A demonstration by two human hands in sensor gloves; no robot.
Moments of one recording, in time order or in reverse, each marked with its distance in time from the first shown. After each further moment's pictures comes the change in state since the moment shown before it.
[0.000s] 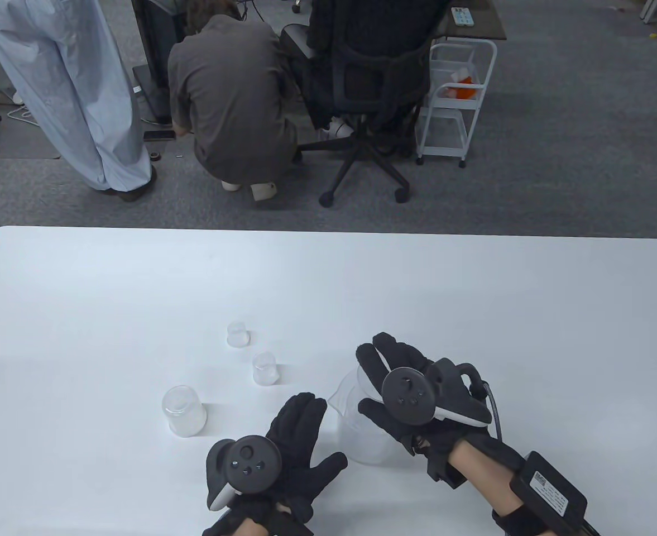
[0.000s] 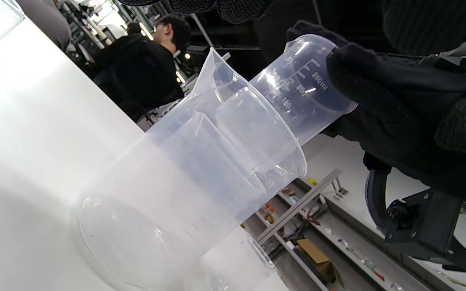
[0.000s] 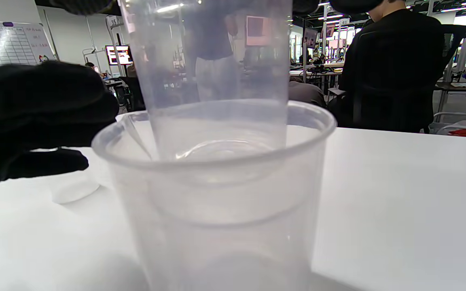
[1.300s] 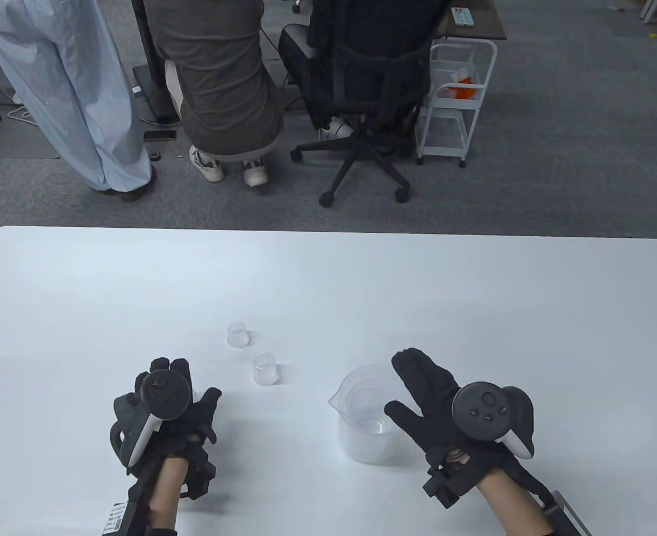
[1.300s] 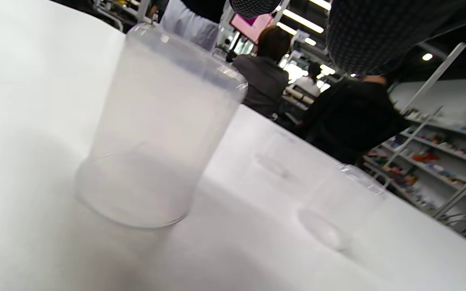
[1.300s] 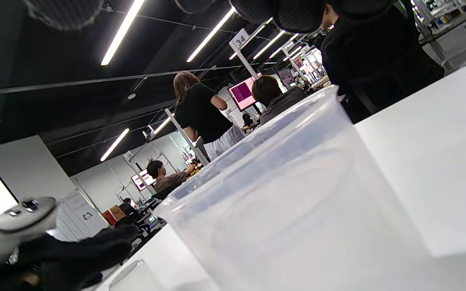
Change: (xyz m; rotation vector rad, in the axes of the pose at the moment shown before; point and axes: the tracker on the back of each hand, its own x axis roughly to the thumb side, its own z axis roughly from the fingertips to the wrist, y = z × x) left_hand -0.116 0.118 0.008 0.078 0.790 -0.408; right_hand -0.053 0.022 0.041 -0.293 0.040 -0.584
